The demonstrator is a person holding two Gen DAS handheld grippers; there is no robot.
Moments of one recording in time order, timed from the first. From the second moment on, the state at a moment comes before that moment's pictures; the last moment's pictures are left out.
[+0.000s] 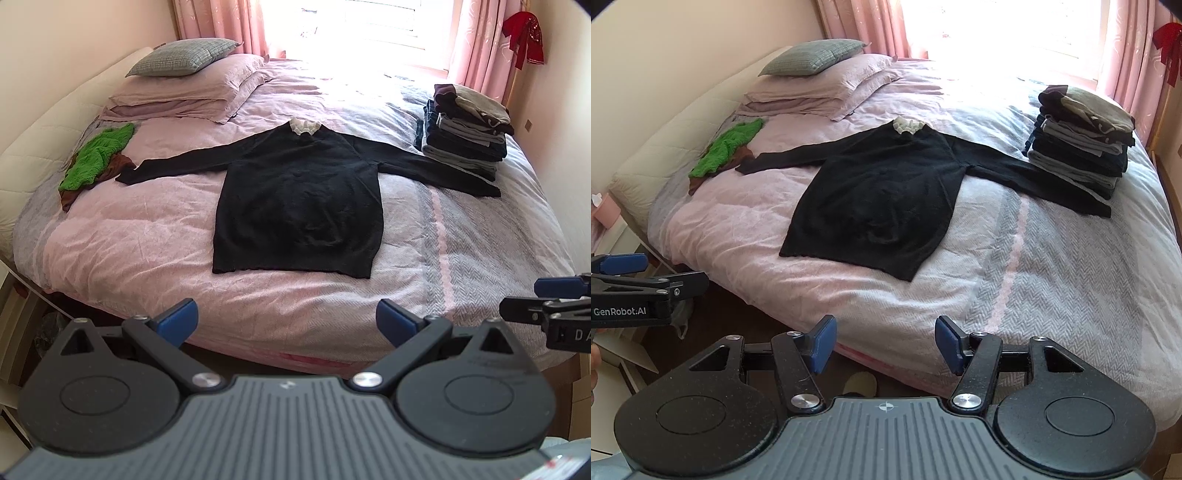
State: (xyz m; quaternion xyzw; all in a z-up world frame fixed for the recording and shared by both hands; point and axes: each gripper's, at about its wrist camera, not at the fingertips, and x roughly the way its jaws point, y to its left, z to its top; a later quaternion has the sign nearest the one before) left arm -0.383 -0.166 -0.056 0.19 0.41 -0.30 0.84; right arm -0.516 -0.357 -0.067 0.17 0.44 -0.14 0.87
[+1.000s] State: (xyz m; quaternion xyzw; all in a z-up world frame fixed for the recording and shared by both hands) left arm -0.167 -0.208 -0.096 0.12 0.42 -0.30 0.85; right arm -0.370 -0.466 -0.095 0.27 0.38 -0.19 0.86
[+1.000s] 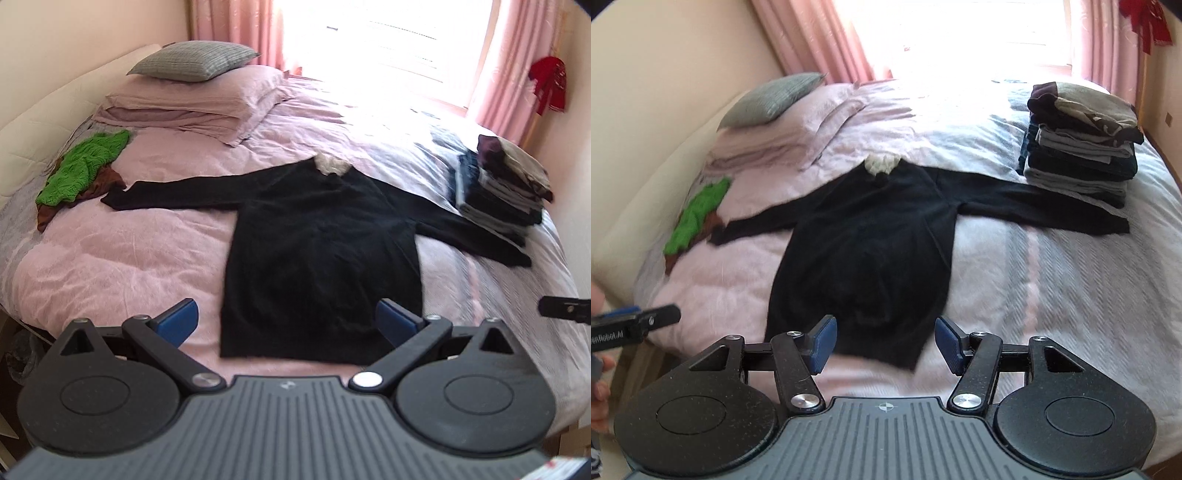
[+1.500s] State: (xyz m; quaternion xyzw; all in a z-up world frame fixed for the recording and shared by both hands) left arm 0.198 -0.146 -0.239 -0.05 0.49 -0.18 0.85; right arm -0.156 -0.564 -0.168 0.34 0.36 -0.33 0.80
